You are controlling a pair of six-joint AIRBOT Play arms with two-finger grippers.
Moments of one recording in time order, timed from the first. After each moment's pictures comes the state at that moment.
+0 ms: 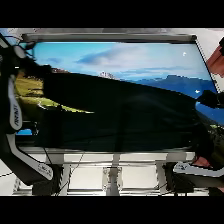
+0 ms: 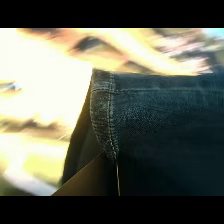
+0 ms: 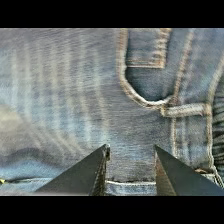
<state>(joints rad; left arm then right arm) 0.21 -1.82 1.95 1.49 -1.32 -1.46 -0.66 -1.40 1.26 -1.16 1.28 1.16</state>
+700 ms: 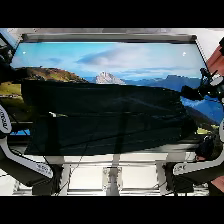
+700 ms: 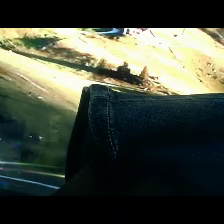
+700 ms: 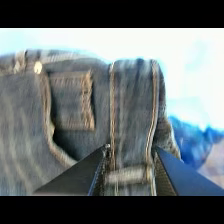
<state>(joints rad) 0.35 -1.76 1.94 1.58 -1.45 -1.43 -0.44 -1.63 1.33 -1.24 1.00 1.31</state>
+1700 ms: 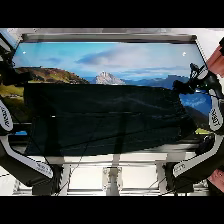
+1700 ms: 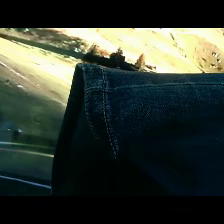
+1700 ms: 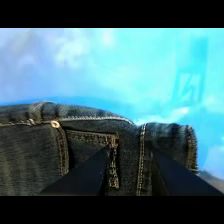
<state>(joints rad) 0.35 -1.81 1.94 1.56 -1.48 -1.46 -0.35 -1.80 1.54 -1.31 1.02 1.41</state>
